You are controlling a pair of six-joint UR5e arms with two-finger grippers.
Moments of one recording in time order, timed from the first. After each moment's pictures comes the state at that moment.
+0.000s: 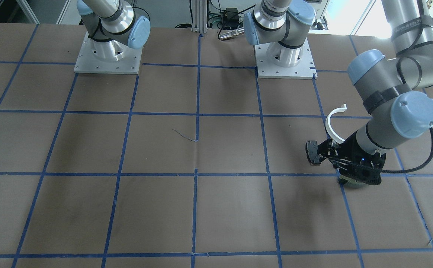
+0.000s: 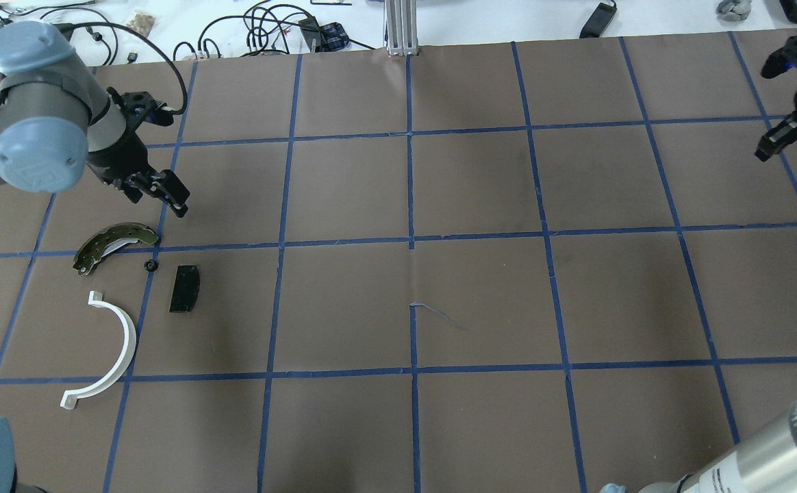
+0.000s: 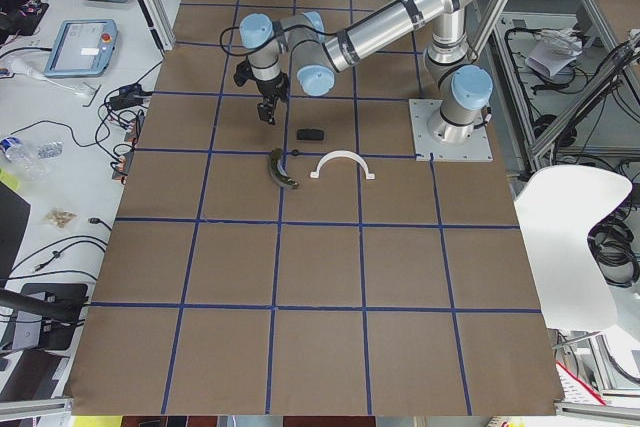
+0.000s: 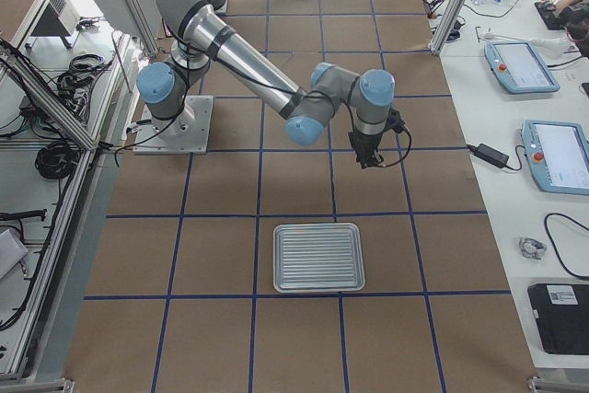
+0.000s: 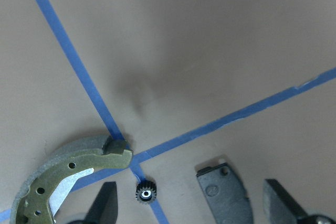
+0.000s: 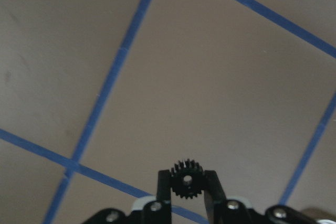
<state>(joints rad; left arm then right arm) -1.34 -1.87 -1.65 -1.29 1.61 0.54 1.11 -1.17 1.62 -2.10 -1.60 -0.92</state>
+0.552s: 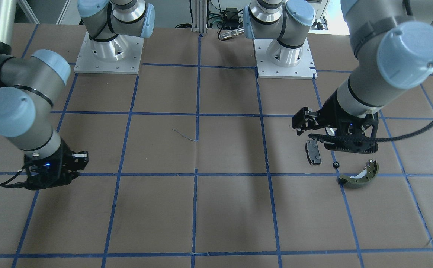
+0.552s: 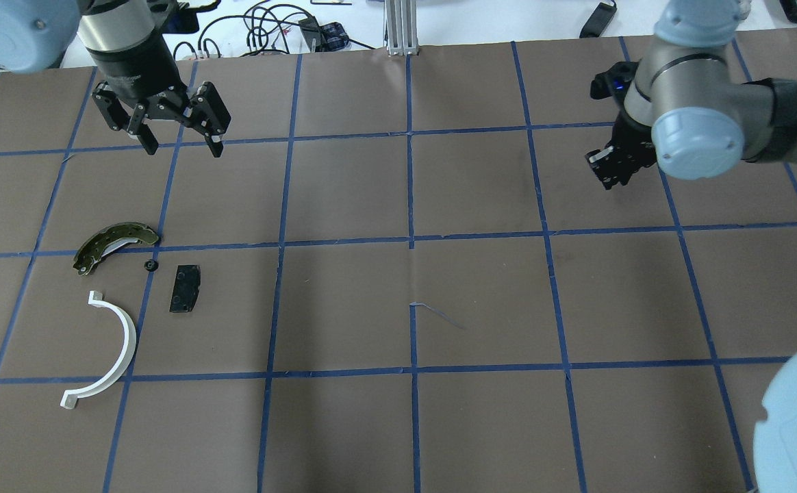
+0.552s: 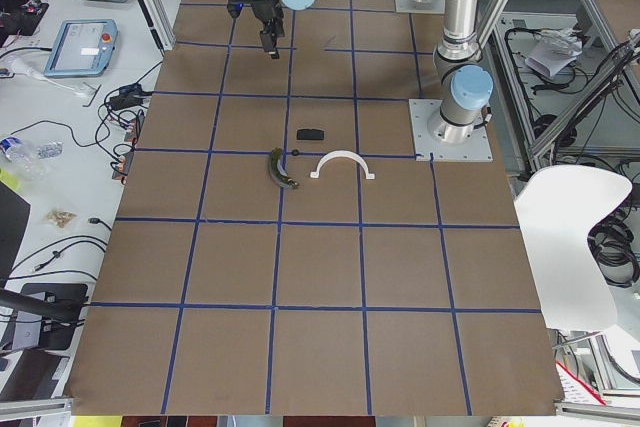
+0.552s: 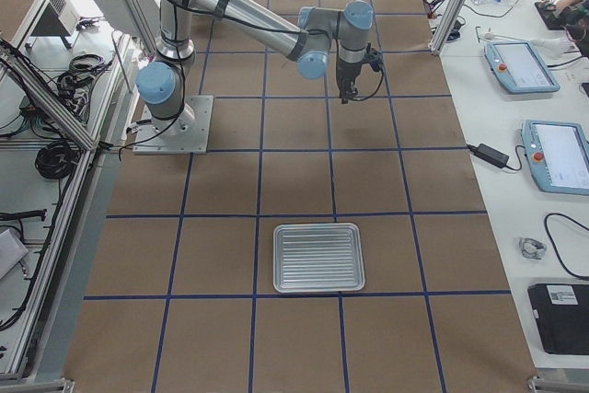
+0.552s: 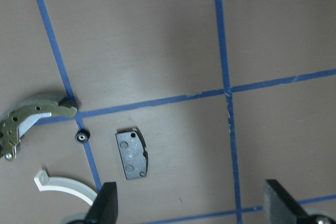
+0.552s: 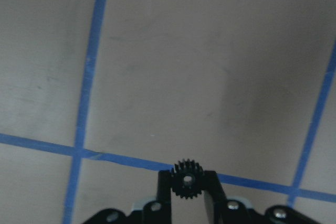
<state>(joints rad) -1.54 -1.80 -1.35 -1.71 1.61 0.09 1.49 -1.24 1.76 -2.08 -1.64 -0.28</state>
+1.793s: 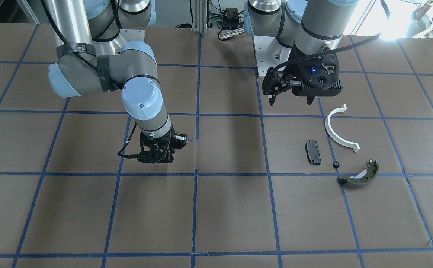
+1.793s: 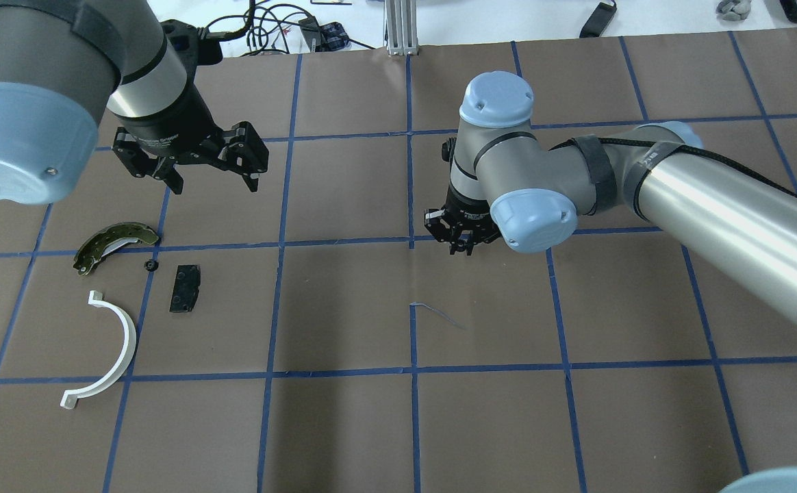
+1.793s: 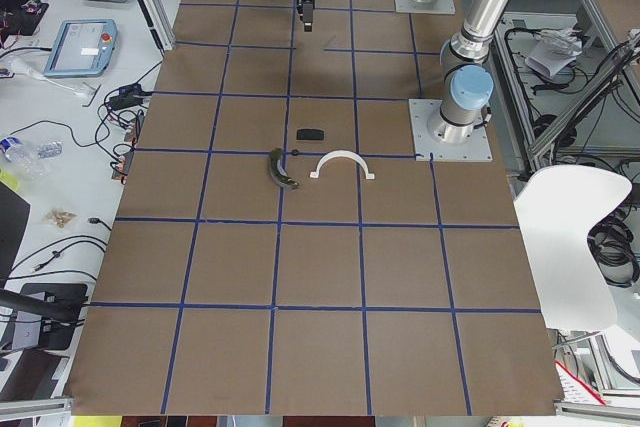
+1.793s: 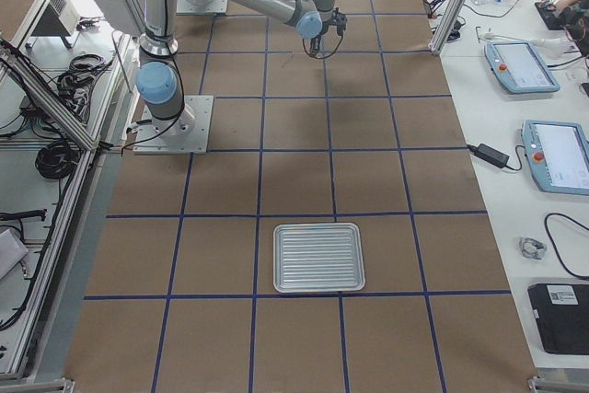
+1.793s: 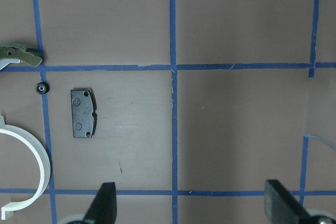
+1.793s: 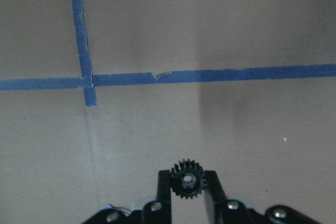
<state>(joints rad) -1.62 -1.56 -1.63 -1.49 1.61 -0.06 1.82 -1.22 1.81 -2.08 -1.47 0.29</state>
